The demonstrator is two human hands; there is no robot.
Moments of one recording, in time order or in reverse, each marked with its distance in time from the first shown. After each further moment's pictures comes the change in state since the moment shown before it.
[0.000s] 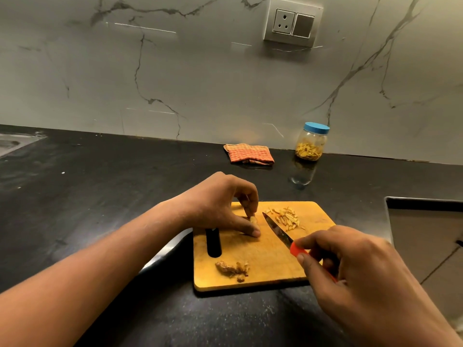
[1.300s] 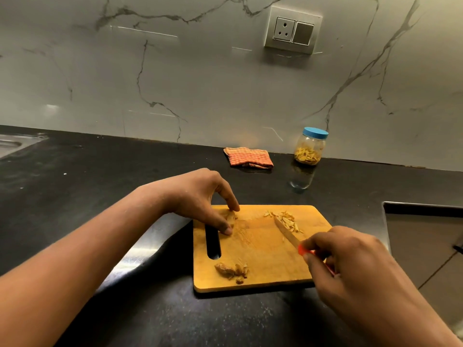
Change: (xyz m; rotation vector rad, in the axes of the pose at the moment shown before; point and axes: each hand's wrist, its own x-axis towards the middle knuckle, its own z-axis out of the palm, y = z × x) left_hand -0.005 -0.023 -0.031 0.136 -0.145 -0.106; right_hand 0.008 0.006 0.002 -0.166 0.018 0.033
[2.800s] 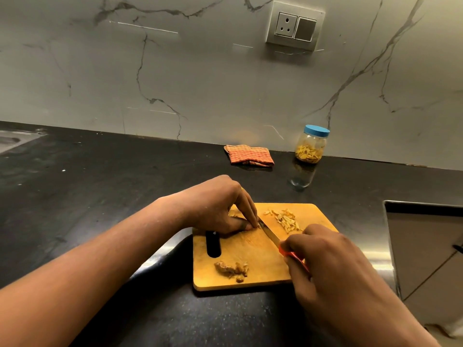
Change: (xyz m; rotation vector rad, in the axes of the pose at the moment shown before) left_hand 0.007 0.025 0.022 0.039 0.058 0.204; right_hand 0.008 -0.019 0.011 -0.056 -0.088 -0.131
